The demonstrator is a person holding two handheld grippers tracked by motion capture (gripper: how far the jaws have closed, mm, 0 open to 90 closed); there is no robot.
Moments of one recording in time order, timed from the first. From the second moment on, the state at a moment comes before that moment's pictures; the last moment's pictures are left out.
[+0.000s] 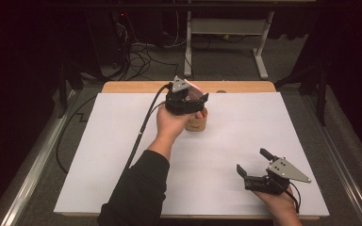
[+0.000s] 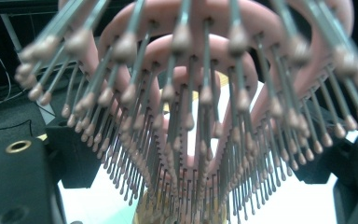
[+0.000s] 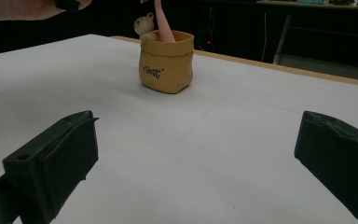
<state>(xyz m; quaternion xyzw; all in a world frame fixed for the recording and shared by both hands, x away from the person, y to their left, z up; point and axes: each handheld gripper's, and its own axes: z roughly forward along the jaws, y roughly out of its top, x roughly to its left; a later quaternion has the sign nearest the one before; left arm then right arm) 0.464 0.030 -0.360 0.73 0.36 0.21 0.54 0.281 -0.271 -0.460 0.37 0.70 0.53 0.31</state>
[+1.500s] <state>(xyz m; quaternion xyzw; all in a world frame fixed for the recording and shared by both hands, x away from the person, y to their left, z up) 0.467 0.042 -0.365 0.72 0.40 0.18 0.53 0.282 -0.269 -0.460 0.37 0.70 0.53 0.30</state>
